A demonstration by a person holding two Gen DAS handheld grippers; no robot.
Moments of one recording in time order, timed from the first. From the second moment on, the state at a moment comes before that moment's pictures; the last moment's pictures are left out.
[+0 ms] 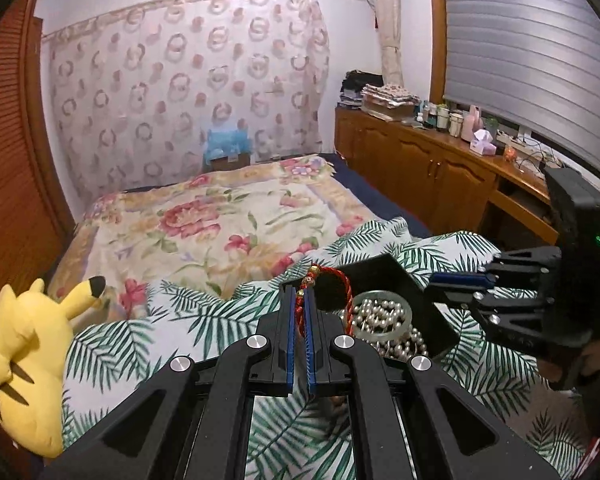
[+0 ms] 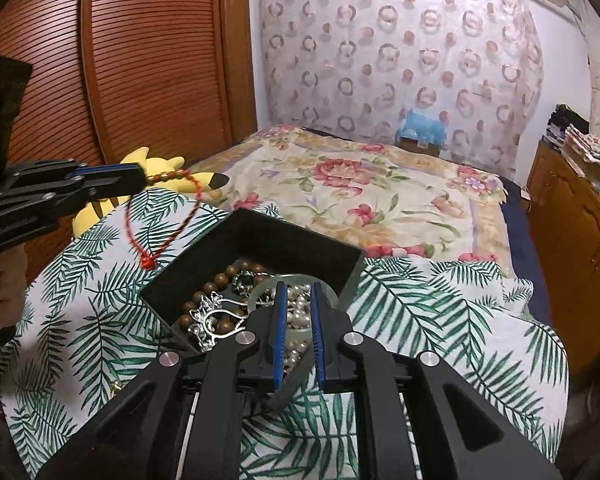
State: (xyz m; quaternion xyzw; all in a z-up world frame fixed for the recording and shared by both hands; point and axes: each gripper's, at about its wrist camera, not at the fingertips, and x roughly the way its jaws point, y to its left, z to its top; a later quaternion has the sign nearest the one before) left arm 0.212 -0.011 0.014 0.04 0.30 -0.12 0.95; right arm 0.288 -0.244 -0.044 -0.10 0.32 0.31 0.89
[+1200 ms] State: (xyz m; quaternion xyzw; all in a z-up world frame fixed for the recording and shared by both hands) left arm 0.200 -0.033 -0.003 0.04 0.33 -0.12 0.94; right arm 0.220 -0.265 -0.056 -0.08 0.33 0.31 0.89
